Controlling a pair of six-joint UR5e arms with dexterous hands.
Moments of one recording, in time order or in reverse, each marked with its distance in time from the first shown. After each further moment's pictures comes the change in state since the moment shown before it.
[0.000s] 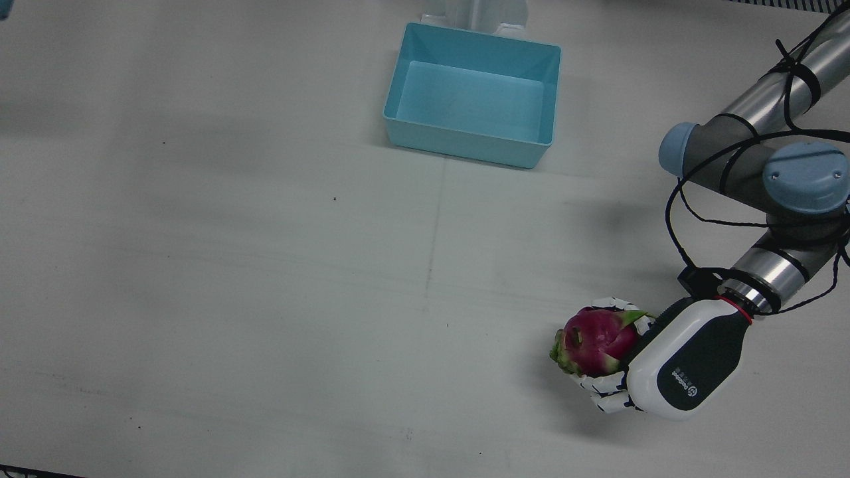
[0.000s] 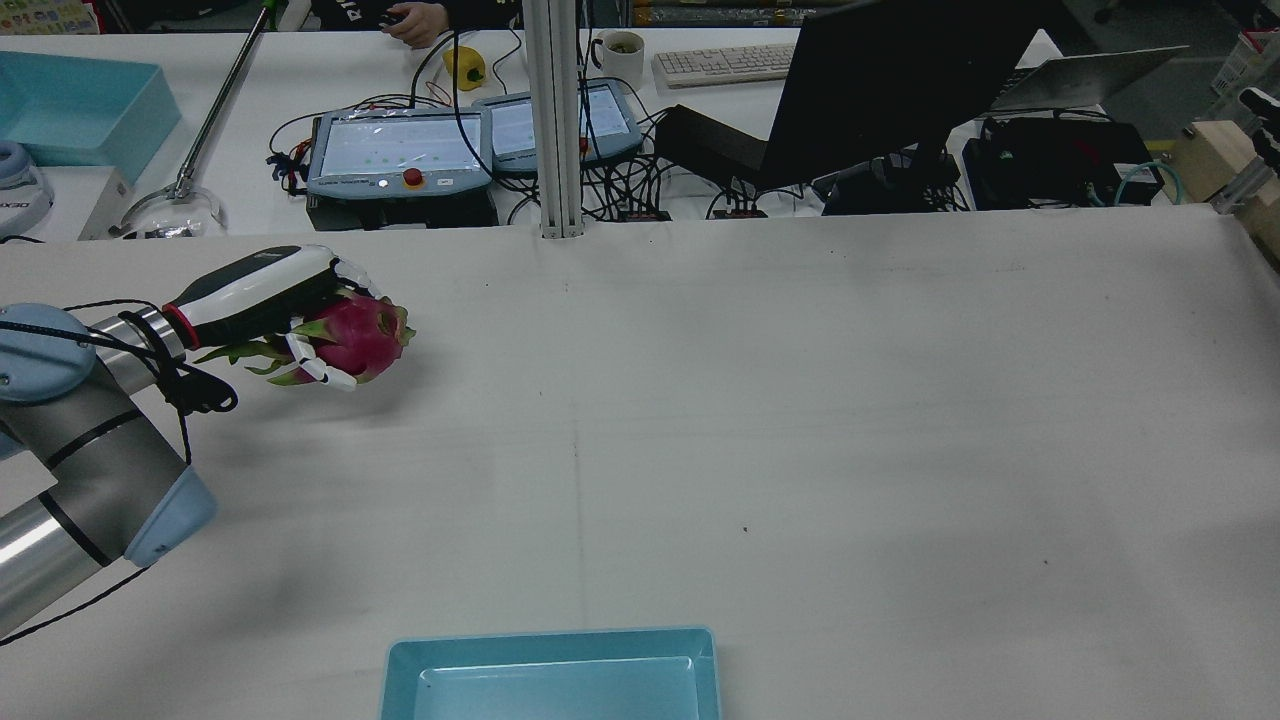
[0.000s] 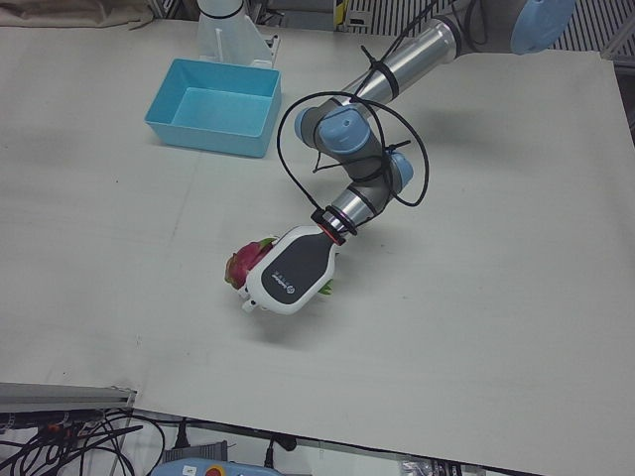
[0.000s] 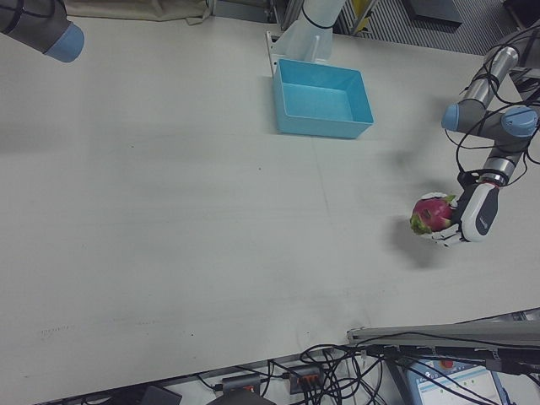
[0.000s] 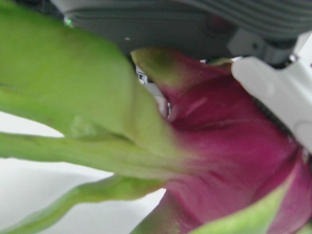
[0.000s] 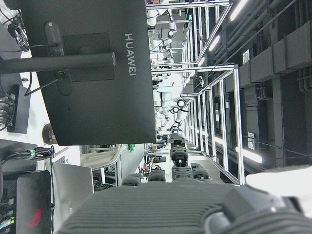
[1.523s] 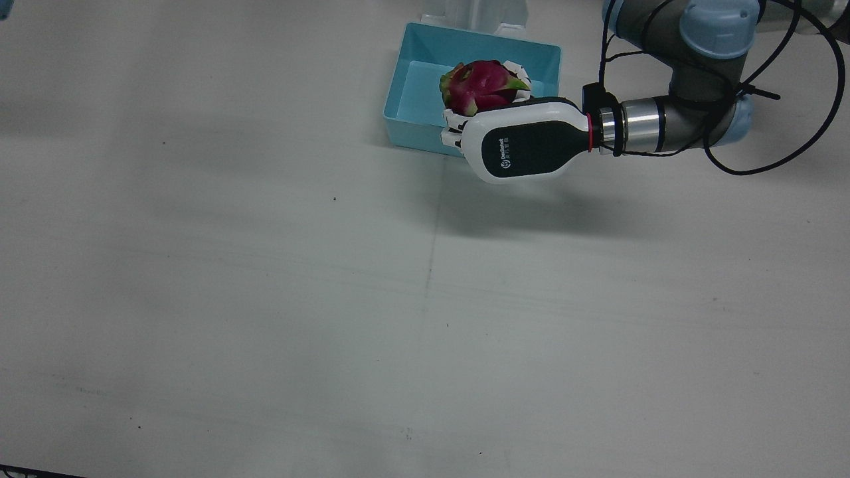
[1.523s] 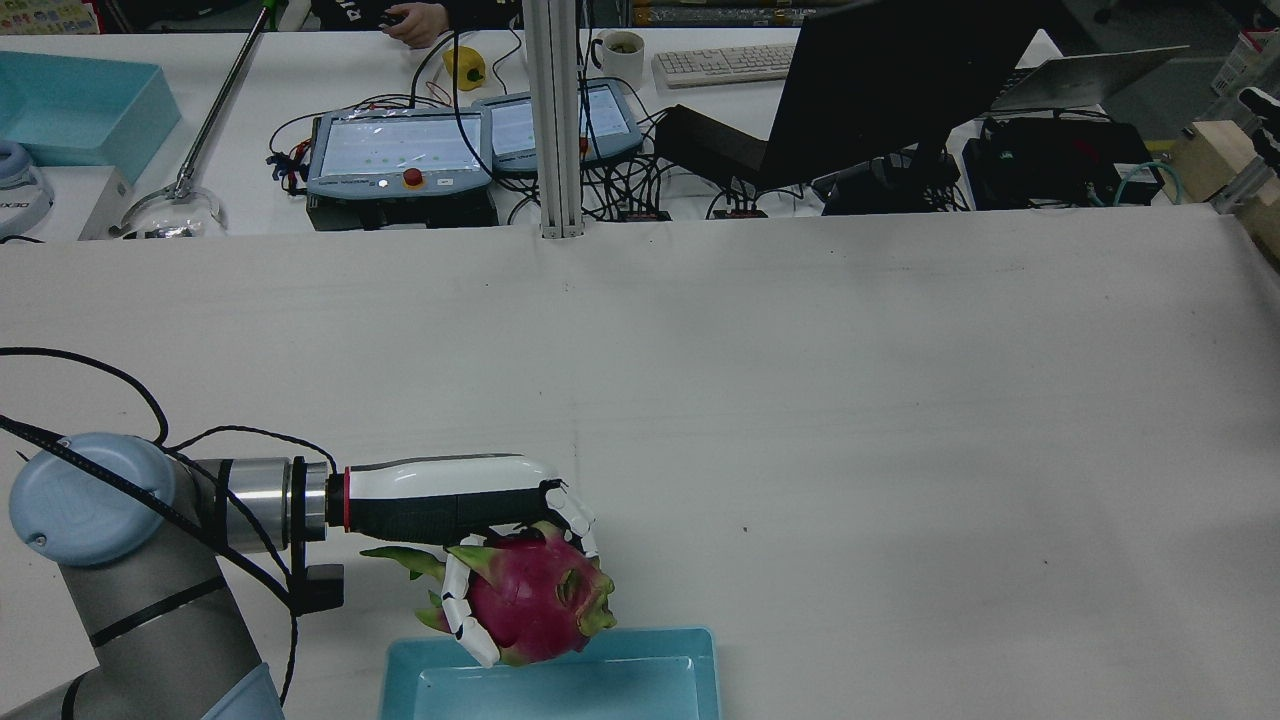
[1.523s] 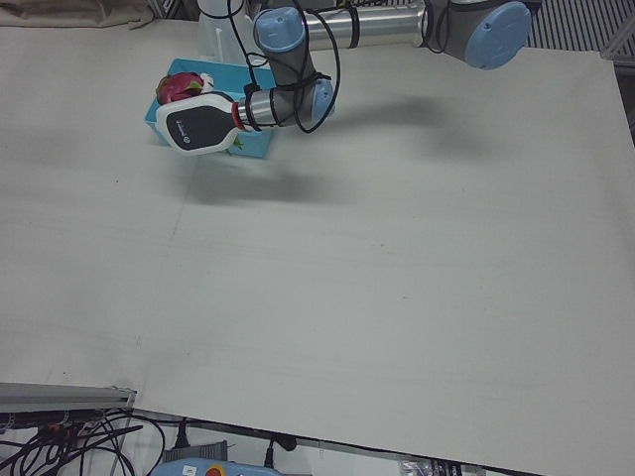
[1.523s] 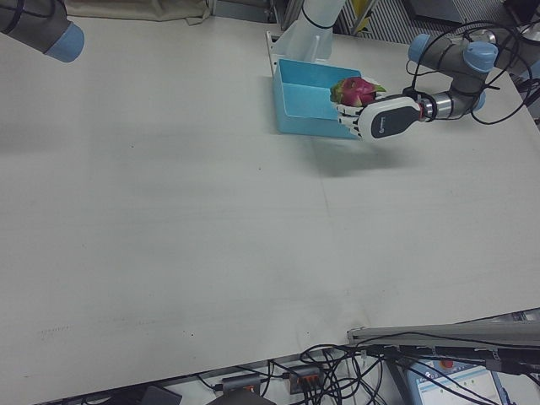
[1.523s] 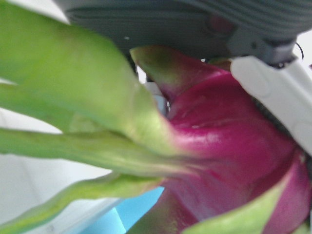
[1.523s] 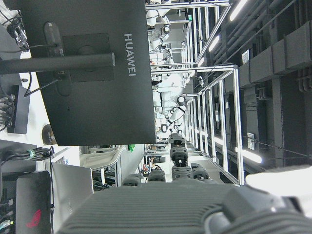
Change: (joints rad) left arm 0.282 -0.002 -0.419 0.129 0.375 -0.307; right arm 0.000 0.000 0.002 0.000 0.000 0.000
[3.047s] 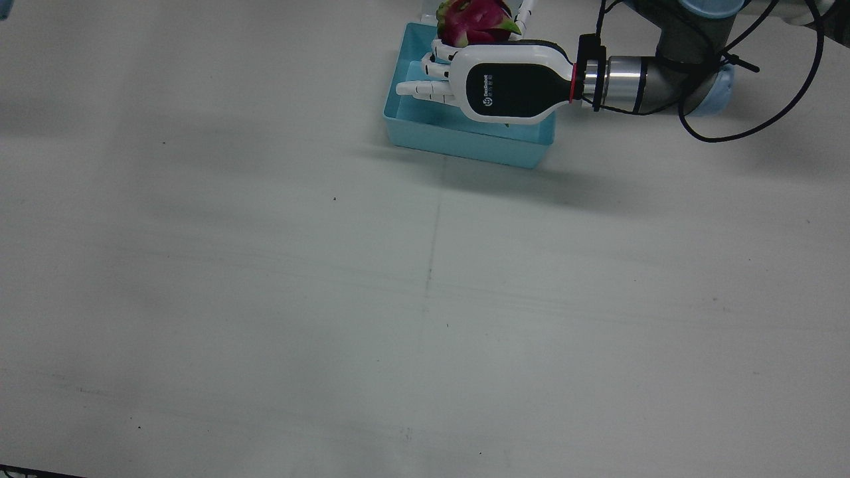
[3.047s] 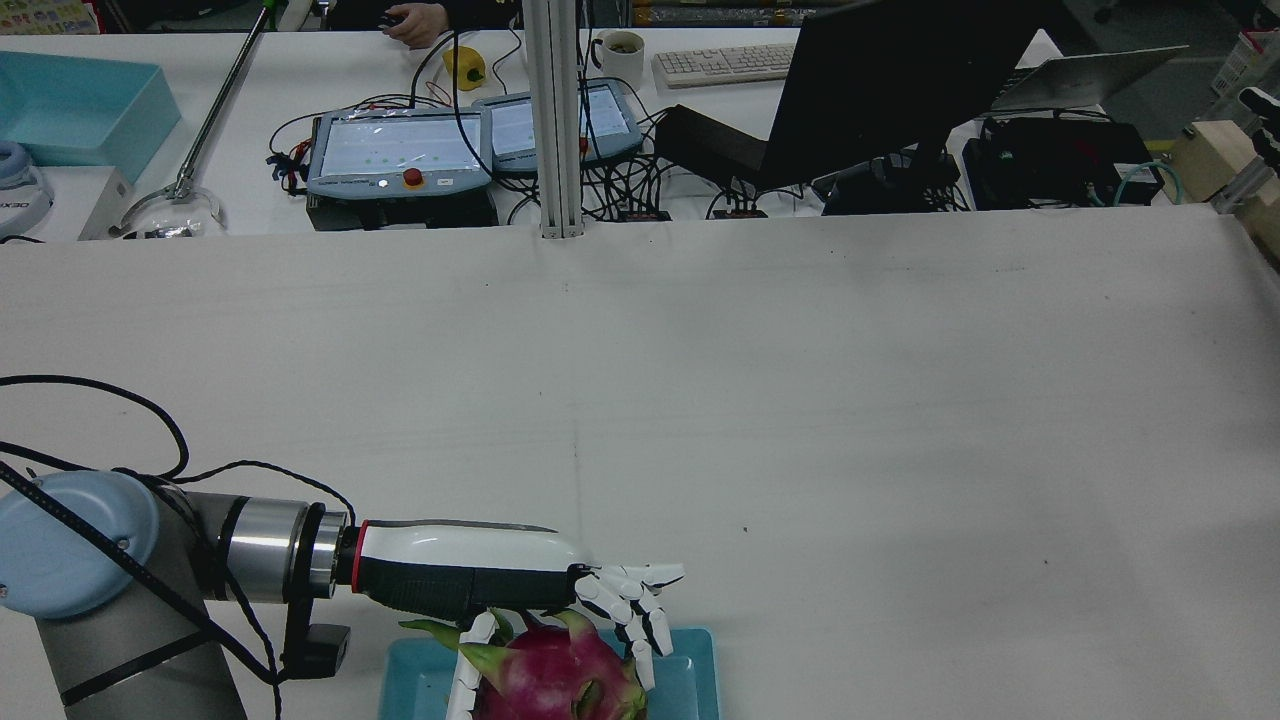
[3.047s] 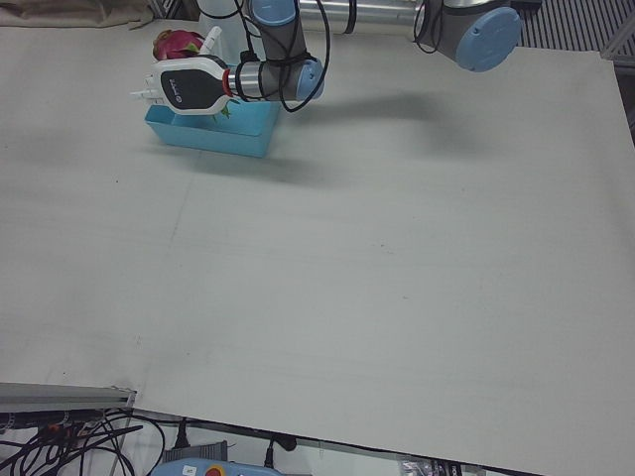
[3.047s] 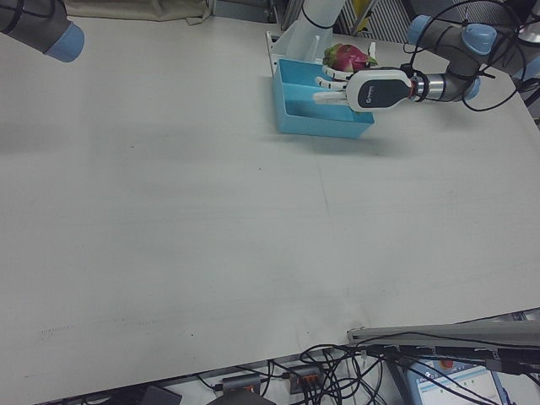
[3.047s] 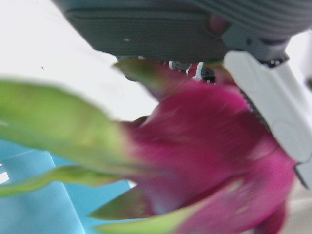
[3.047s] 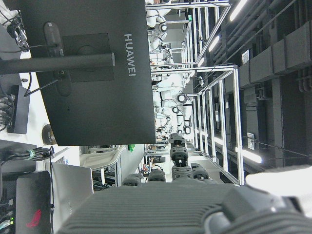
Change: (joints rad) left arm 0.052 0.002 -0.101 0.003 0.112 -0.079; right arm 0.000 0.000 0.000 0.000 0.000 0.000
